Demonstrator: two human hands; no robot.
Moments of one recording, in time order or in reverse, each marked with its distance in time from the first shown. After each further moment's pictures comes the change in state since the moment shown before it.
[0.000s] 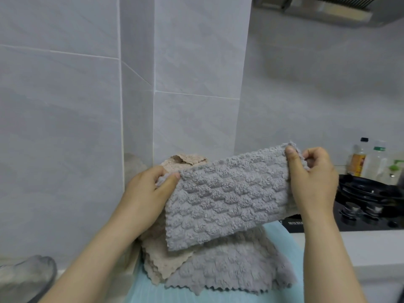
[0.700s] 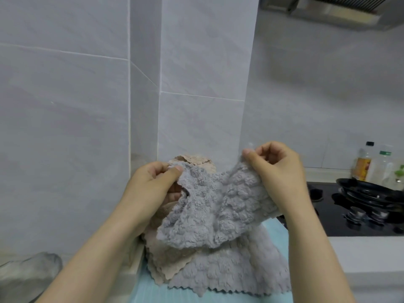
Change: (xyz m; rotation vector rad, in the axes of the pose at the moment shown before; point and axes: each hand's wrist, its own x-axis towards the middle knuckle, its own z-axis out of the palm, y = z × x) left_hand 0.005 0.006 0.002 -0.755 -0.094 -0.387; right_hand -0.020 -0.055 0.024 0.304 -0.386 0.059
